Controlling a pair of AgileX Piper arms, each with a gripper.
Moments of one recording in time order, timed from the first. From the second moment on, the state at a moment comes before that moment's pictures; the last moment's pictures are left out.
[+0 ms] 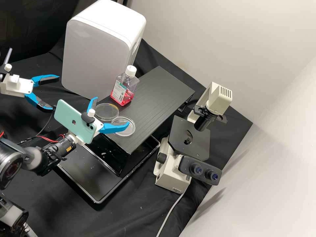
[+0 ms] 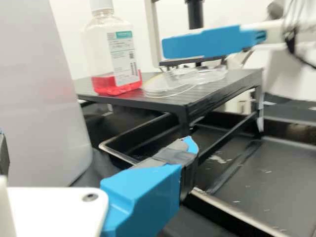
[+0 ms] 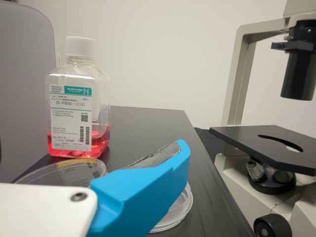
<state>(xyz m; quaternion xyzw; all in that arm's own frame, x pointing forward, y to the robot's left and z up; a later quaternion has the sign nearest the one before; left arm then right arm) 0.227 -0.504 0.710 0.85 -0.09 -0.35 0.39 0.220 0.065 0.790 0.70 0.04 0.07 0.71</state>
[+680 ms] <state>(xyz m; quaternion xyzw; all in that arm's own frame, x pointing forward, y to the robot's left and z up) 0.220 -0.509 0.713 0.88 -0.12 -0.32 0.34 0.179 0.058 0.783 0.73 0.02 0.04 0.69</state>
